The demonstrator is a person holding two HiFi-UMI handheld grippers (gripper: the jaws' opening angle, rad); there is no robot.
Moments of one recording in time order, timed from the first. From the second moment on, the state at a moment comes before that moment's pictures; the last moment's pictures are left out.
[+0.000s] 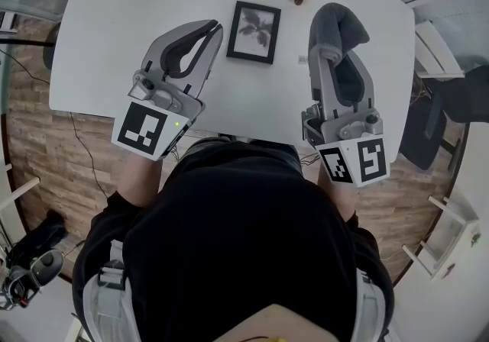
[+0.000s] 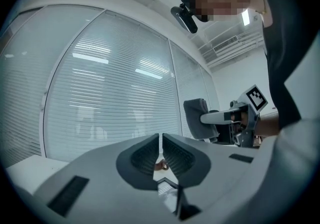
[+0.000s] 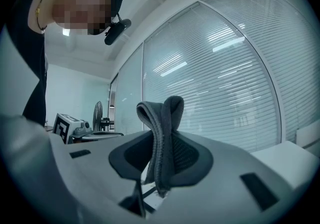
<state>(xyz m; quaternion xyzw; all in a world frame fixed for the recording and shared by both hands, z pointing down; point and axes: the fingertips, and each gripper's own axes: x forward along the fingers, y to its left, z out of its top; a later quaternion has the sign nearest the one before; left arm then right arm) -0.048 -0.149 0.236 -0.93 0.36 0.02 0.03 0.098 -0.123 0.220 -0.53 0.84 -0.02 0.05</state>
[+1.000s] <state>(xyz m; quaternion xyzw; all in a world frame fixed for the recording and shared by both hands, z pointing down) -0.035 -0.146 0.325 -0.95 0.32 -0.07 -0.01 0.090 -0.113 0.231 -0.53 0.85 -0.03 0.04</state>
